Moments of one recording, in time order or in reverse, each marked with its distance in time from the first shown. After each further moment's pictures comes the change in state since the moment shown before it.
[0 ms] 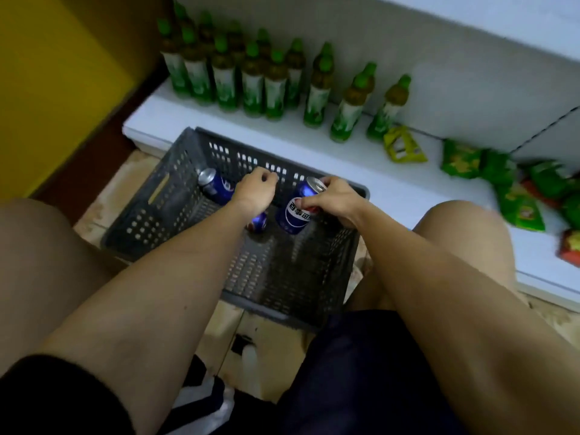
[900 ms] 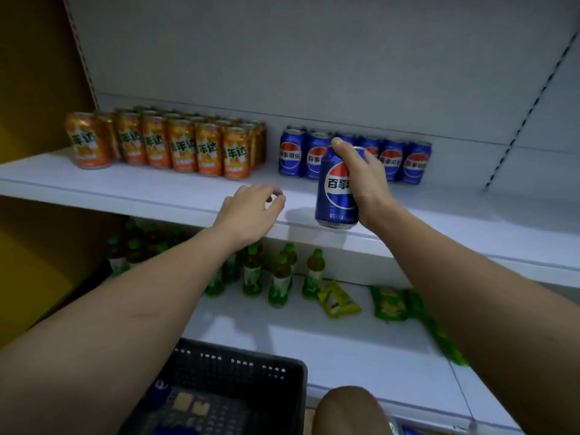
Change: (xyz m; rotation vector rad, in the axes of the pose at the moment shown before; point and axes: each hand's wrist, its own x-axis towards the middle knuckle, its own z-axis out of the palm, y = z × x) left_hand 0.008 0.312 -0.074 0.472 0.294 0.806; right_hand -0.090 -0.238 -0.234 0.532 0.484 -0.640
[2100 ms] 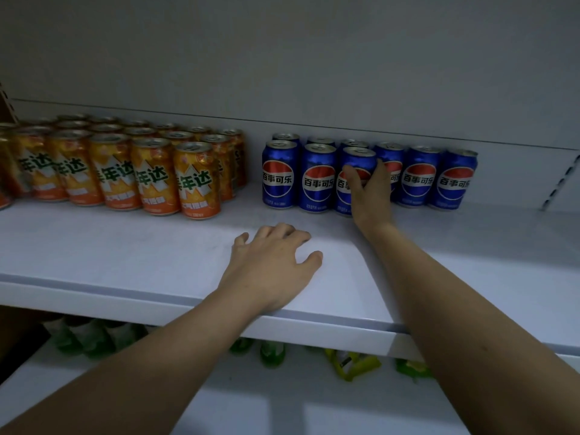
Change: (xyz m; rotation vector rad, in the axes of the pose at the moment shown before) left_hand 0.099 0.006 0.076 0.168 -0.228 0.036; right_hand 0.229 0.114 -0.021 -0.493 0.268 -0.286
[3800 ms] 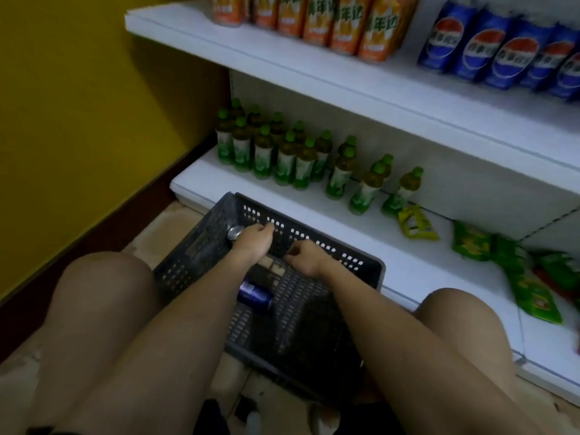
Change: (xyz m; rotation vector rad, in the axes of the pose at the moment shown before) left_hand -0.341 -0.154 0.115 -0.845 -0.135 -0.948; right_hand -0.474 -0.035 0.083 -0.495 -1.290 0.258
